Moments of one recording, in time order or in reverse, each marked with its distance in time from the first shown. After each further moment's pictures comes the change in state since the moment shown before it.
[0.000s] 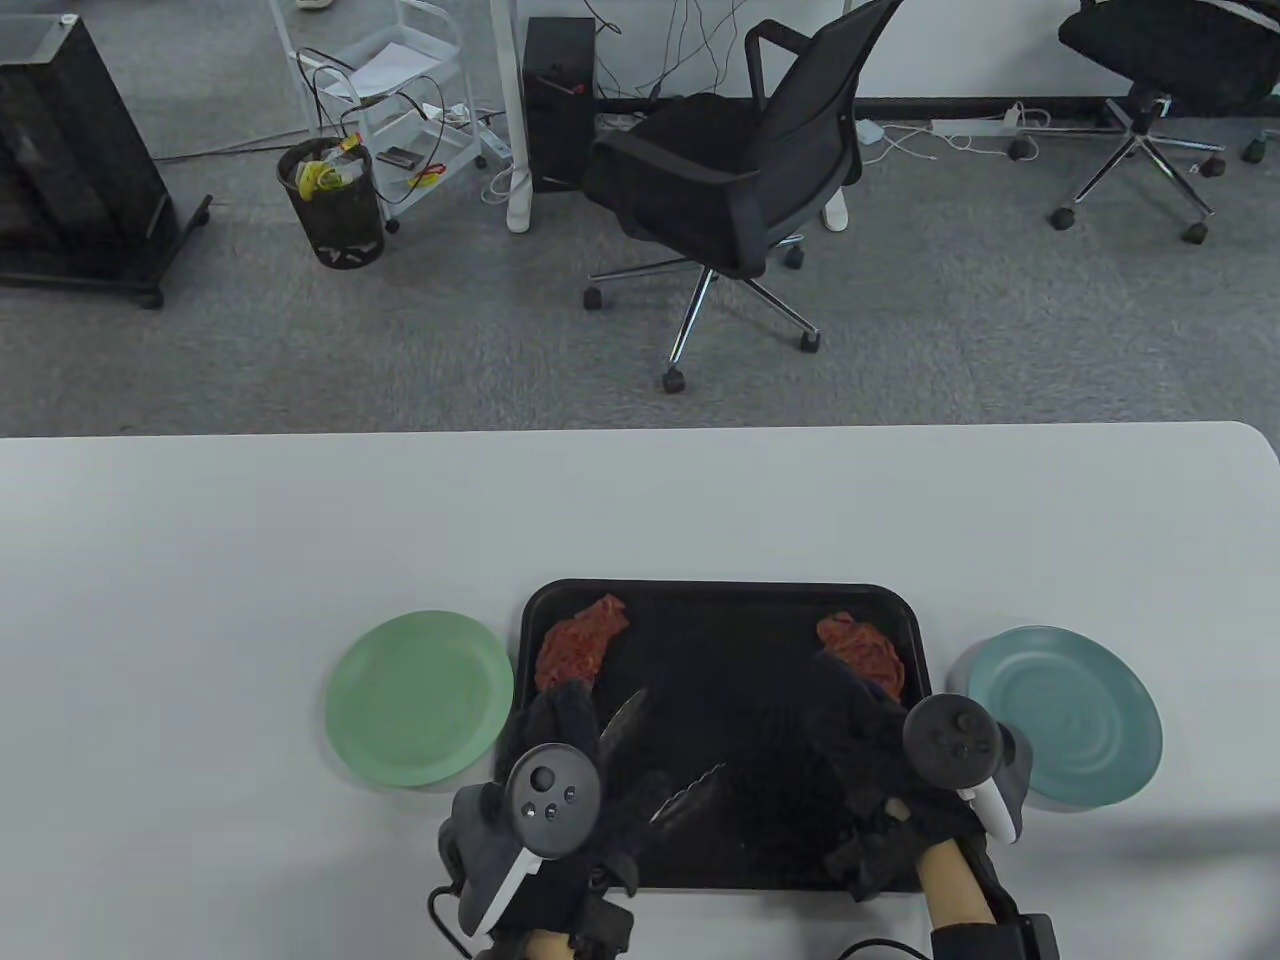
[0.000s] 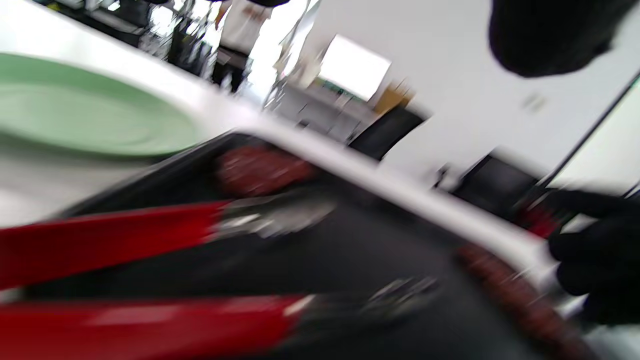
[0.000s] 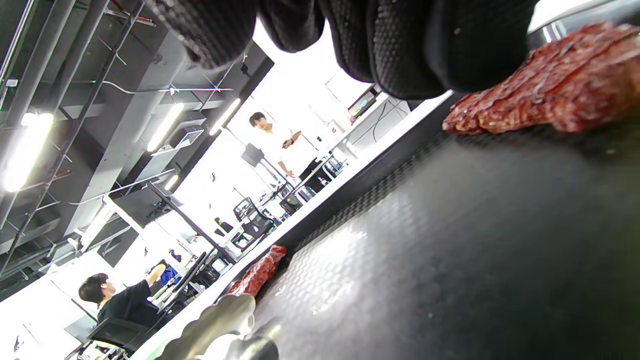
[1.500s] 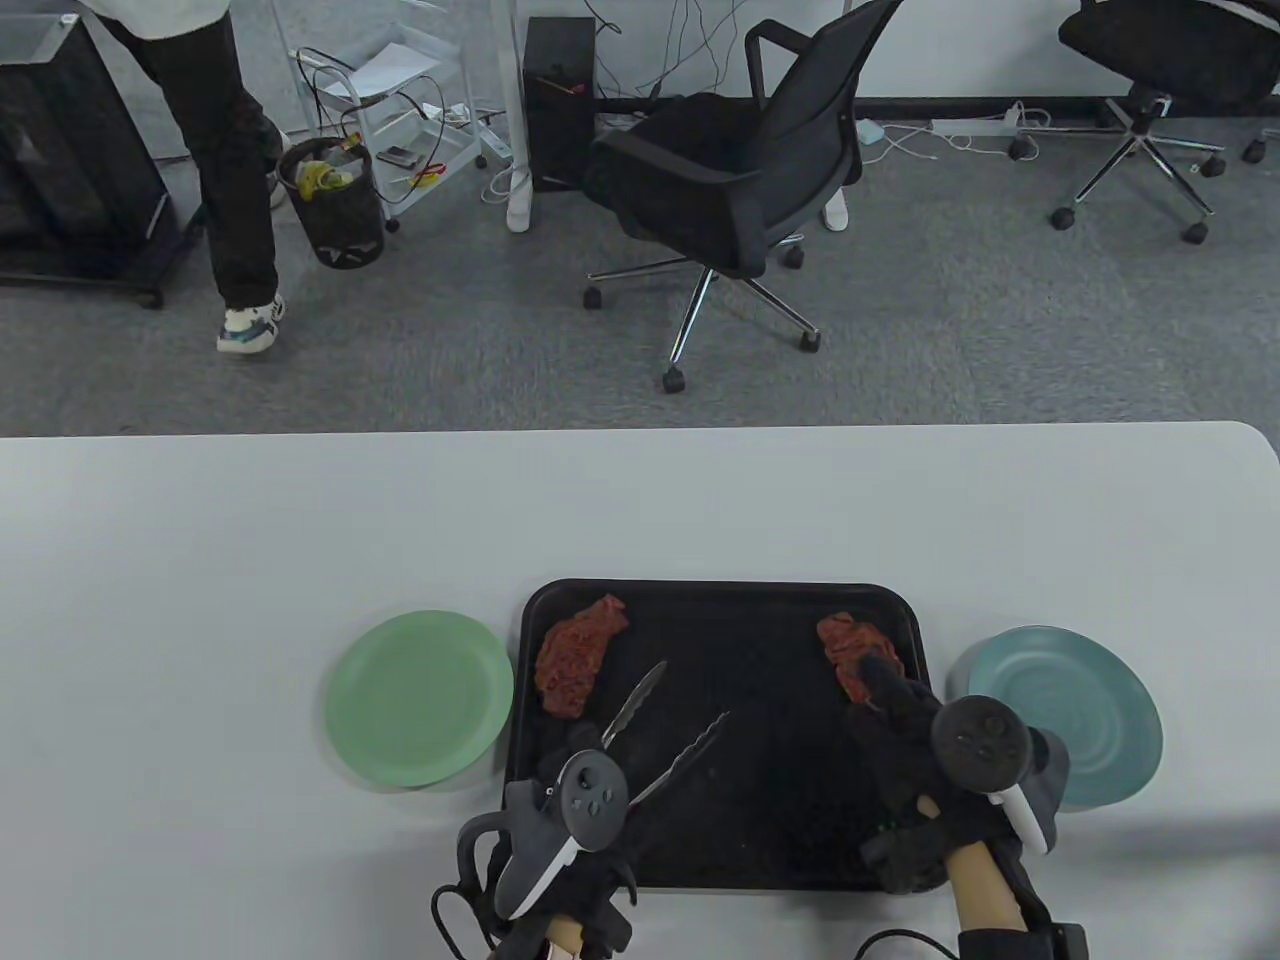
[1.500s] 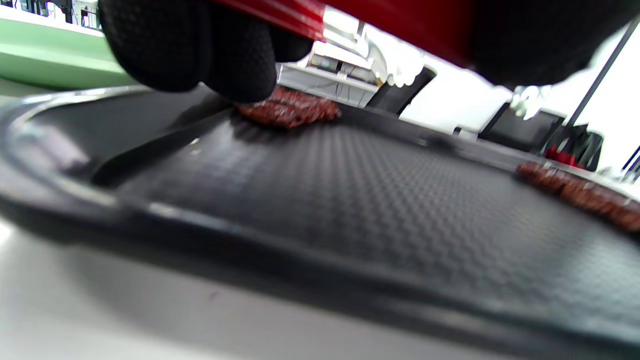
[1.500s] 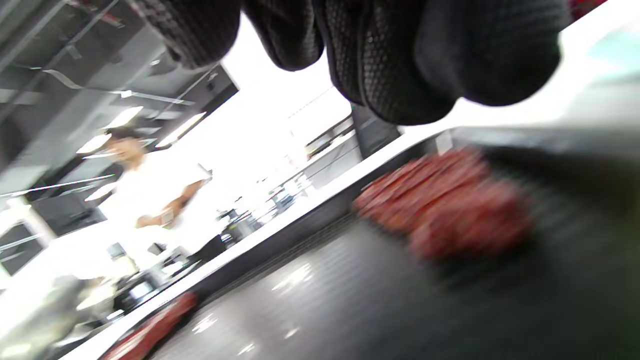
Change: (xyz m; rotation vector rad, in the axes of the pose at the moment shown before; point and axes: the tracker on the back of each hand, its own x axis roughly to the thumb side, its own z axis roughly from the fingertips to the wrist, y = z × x) left_hand 0.010 -0.045 -0.017 0.082 -0.078 -0.091; right_hand -0.021 -0.044 0.011 -0.157 0.147 0.190
